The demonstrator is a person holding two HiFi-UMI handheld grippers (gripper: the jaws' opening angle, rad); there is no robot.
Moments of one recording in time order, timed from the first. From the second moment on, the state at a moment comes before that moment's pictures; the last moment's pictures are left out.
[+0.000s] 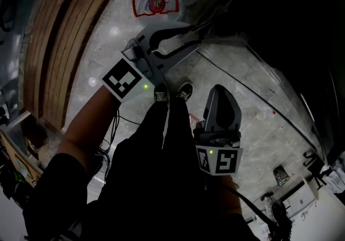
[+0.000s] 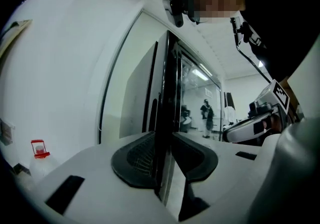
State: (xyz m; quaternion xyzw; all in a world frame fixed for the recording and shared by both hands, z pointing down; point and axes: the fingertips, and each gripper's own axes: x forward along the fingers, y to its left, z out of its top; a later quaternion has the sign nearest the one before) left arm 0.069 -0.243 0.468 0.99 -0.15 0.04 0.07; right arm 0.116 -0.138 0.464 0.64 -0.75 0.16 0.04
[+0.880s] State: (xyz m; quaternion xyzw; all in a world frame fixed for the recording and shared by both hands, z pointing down) left arm 0.011 -0.131 0.467 0.97 -0.23 0.06 0.09; right arm 0.082 -0.067 0.460 0.62 -0.76 0.17 0.05
